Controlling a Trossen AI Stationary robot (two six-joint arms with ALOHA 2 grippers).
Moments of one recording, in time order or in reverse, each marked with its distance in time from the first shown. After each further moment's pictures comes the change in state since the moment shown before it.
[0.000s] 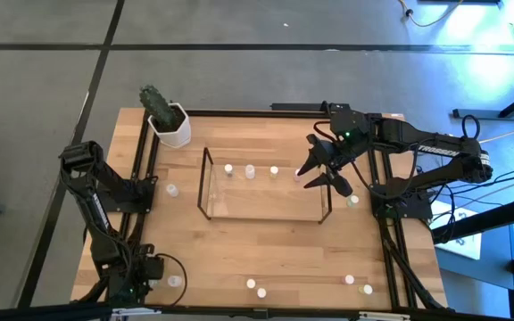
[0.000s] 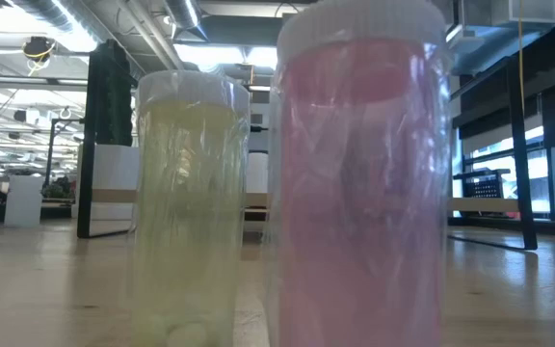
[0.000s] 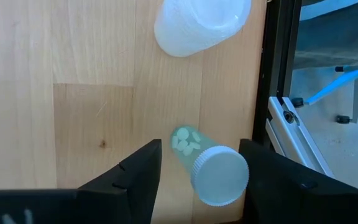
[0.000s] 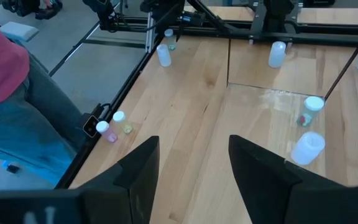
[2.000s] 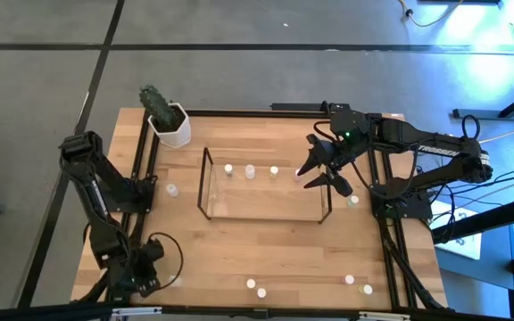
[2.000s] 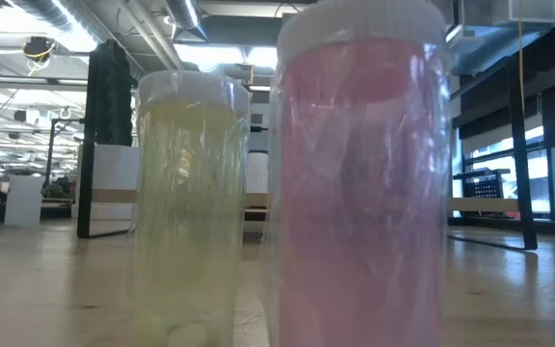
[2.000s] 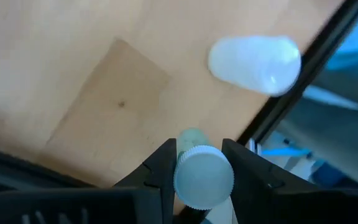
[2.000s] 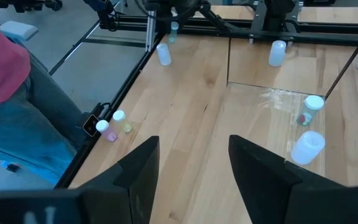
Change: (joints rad) left arm 0.051 -0.120 0.003 -0.117 0.010 -0.555; right arm 0.000 0.000 0.000 -0.003 0.000 -0.003
